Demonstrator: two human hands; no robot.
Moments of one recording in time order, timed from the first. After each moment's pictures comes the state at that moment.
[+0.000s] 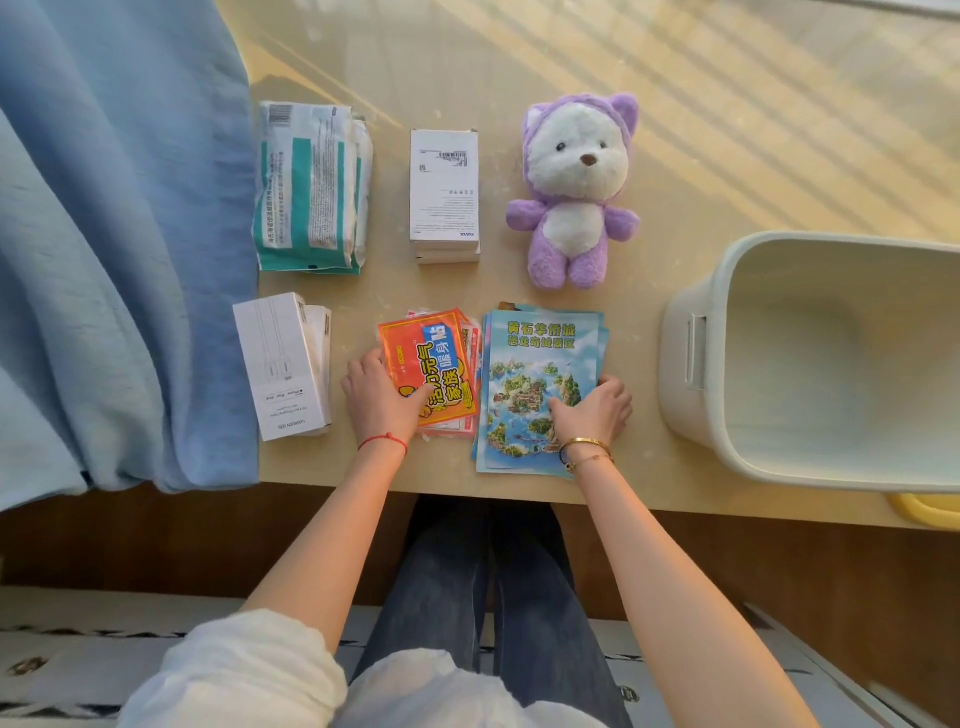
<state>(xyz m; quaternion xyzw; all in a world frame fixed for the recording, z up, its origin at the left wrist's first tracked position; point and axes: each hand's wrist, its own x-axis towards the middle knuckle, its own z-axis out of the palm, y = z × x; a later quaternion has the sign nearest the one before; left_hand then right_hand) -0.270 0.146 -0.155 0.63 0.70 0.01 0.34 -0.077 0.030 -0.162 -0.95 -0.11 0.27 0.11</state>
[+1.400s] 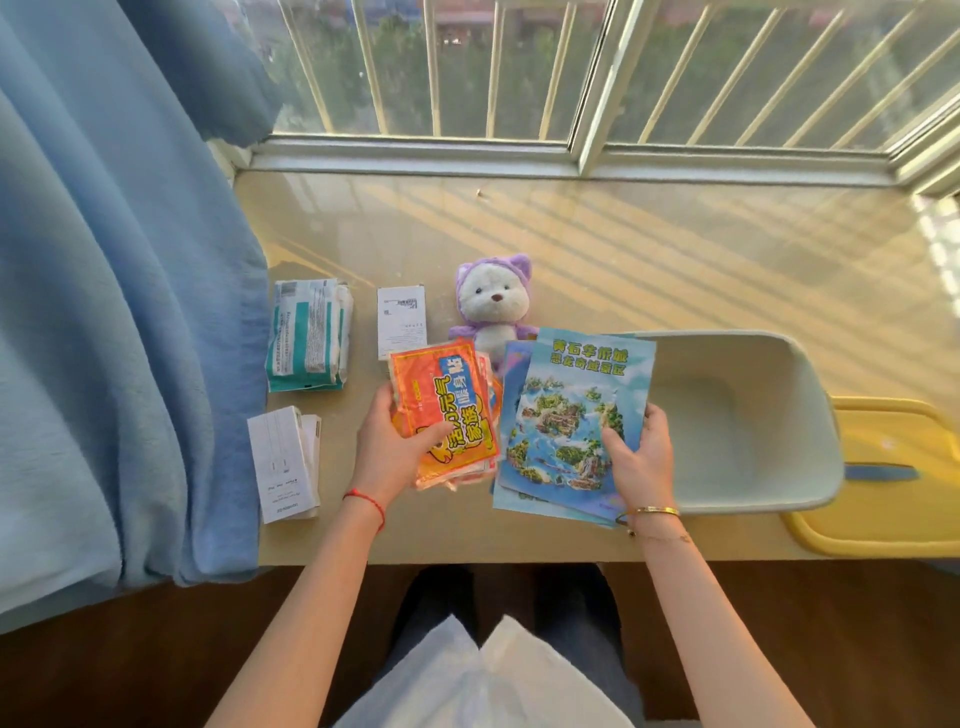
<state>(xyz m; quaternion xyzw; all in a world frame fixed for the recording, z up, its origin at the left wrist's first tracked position) -0.199 0.131 0.042 0.57 0.56 0.15 0.58 0.013 -0.027 0.018 -0.80 -0.12 0.29 0.51</state>
